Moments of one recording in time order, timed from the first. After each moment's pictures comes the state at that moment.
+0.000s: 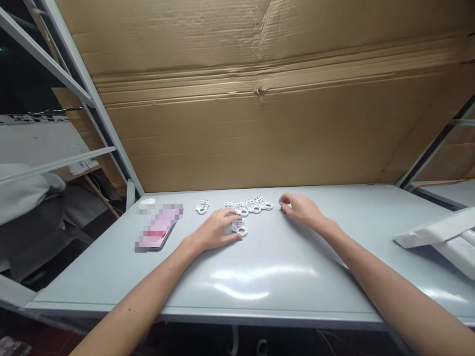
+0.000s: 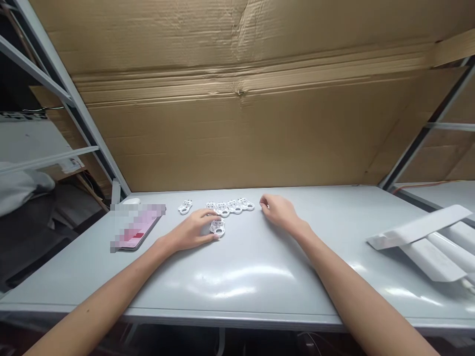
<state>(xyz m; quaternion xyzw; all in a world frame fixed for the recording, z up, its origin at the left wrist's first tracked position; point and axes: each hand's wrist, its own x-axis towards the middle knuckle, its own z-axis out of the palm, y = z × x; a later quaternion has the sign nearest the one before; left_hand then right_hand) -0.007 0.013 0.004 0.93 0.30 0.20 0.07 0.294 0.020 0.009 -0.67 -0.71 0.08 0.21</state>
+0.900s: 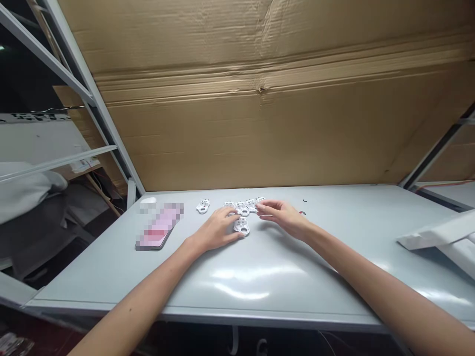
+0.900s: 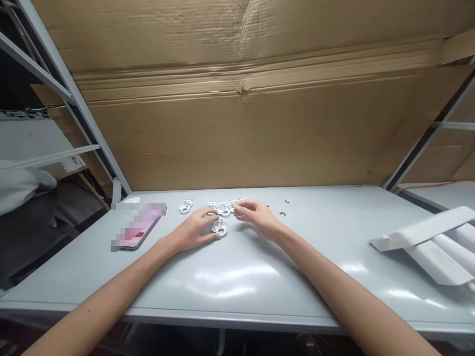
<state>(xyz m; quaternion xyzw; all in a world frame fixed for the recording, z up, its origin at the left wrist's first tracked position) -0.003 0.010 0.004 0.93 0.31 0.21 0.03 0.242 -0.001 0.011 -0.39 -0.61 0.54 0.43</state>
